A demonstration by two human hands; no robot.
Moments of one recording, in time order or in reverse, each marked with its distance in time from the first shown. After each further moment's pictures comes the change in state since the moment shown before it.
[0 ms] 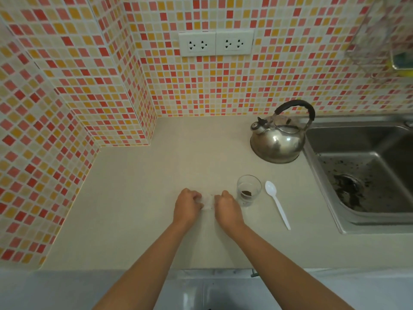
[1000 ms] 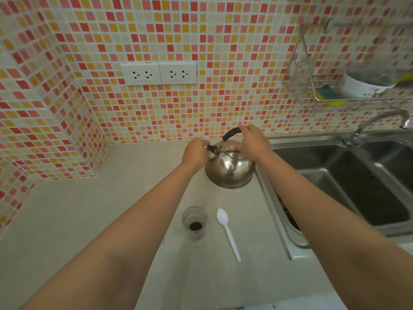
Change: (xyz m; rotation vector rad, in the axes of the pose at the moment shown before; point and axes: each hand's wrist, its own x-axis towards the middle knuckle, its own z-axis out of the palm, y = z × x) left_hand 0.115 0.262 0.019 0.050 0.037 0.341; right_hand 0.127 0.160 -0.262 -0.144 0.336 0.080
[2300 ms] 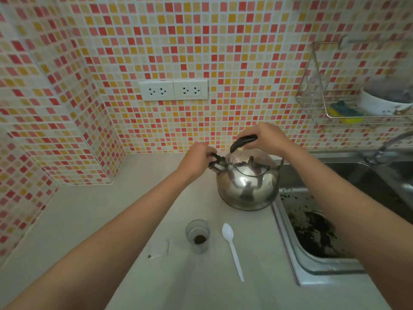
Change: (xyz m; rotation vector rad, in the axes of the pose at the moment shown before) left_hand -0.026 0.031 -0.050 0.137 -0.016 0.168; right_hand 0.008 0.003 -0.080 0.223 -0.094 -0.410
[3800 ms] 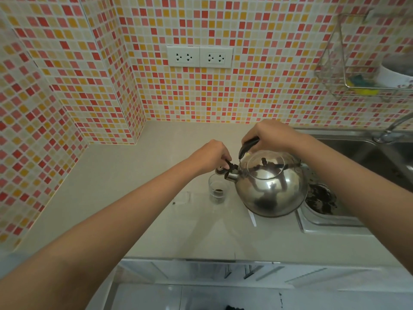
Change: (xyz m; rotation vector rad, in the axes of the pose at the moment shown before) left_hand -0.125 -0.016 -0.007 0.100 -0.303 0.080; right_hand -0.087 -0.108 0.034 -0.334 -0.326 -0.161
